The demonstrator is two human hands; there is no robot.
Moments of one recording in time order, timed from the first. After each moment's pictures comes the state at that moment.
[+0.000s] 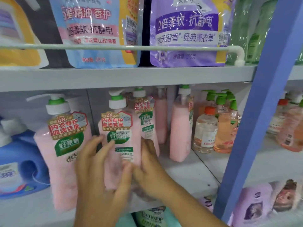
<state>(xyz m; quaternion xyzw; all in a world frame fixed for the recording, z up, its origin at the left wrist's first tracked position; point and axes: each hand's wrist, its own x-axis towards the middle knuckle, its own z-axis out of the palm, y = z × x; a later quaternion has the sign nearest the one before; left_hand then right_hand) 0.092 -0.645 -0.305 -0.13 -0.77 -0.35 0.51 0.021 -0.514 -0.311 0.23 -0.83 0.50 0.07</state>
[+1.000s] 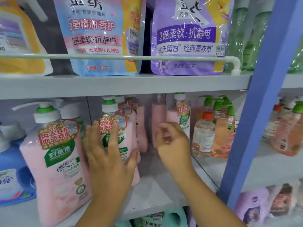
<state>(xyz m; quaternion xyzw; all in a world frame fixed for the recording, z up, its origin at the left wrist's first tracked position) 0.023 -0.639 -0.303 -0.03 -0.82 -0.18 0.55 -0.020 -0.478 -0.285 0.10 -0.78 0.49 0.37</state>
